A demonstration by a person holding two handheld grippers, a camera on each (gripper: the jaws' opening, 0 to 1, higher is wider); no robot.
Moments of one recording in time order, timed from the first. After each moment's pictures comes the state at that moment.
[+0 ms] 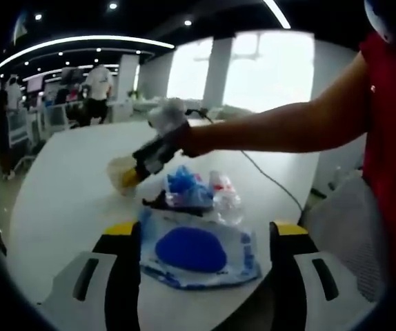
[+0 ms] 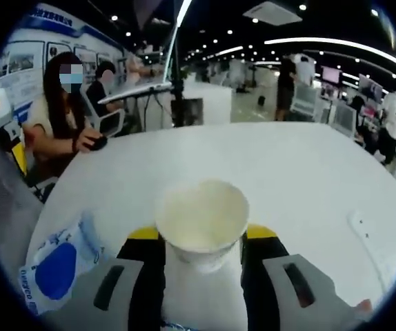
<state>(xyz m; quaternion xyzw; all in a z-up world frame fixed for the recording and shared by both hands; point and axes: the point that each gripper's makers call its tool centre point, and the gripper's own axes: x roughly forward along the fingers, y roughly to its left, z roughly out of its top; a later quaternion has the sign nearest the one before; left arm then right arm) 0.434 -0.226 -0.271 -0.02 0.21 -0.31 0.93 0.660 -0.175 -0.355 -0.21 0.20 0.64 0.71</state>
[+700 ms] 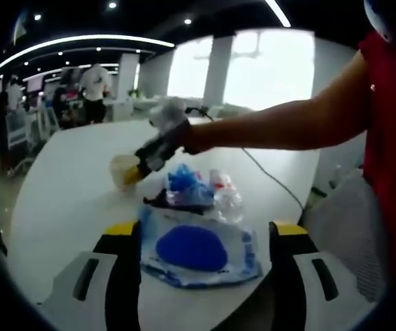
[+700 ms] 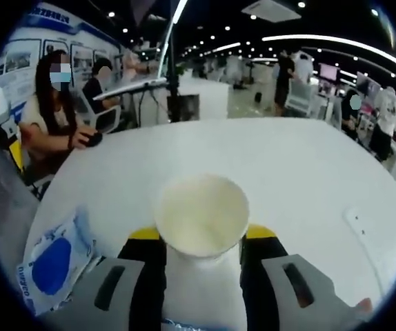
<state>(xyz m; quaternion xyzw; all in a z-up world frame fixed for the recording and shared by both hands) 0.433 -0.225 -0.273 -0.02 0.21 -0.31 0.93 0.673 -0.181 -0.355 -0.21 0.20 0.63 0.72</state>
